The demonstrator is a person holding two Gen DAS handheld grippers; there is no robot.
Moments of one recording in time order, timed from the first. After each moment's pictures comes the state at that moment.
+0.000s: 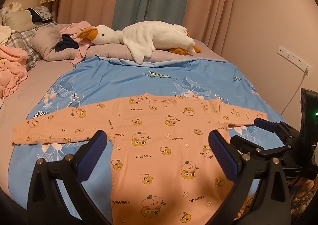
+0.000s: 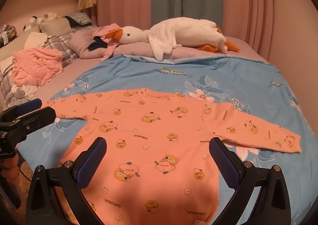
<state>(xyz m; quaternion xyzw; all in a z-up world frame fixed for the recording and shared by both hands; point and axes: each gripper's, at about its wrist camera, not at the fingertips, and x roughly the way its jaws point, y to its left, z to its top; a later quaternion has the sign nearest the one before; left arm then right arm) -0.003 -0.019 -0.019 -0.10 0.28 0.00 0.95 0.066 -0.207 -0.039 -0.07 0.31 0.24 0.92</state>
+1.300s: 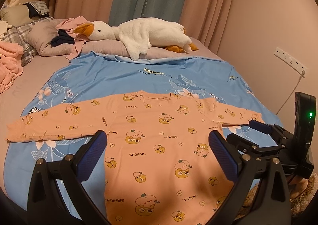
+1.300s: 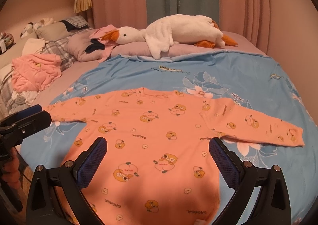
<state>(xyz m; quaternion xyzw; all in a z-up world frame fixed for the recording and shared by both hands) 0.000 -0.020 -0.020 -0.11 0.29 -0.02 0.95 0.069 -0.213 -0.043 -0.05 0.32 0.23 0.92</state>
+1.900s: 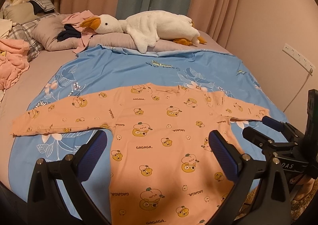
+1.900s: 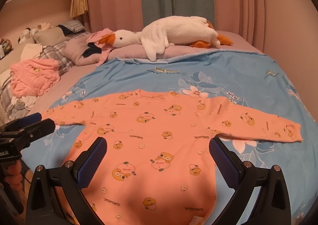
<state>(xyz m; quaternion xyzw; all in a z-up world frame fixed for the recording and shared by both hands) 0.000 -0.021 -0.023 -0.11 0.32 0.01 0.94 0.069 -0.227 -0.039 -0.03 0.31 0.23 0.92</state>
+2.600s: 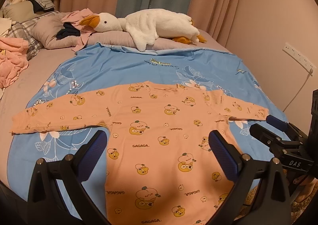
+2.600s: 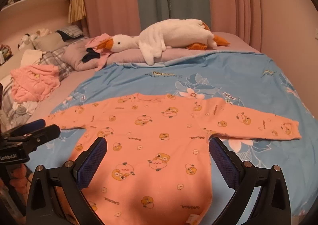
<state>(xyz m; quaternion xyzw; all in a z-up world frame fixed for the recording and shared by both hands) 0.004 -0.025 -0.021 -0.11 0.33 0.00 0.94 0.065 -0.241 -0.033 -0.01 0.30 0.23 0.92</state>
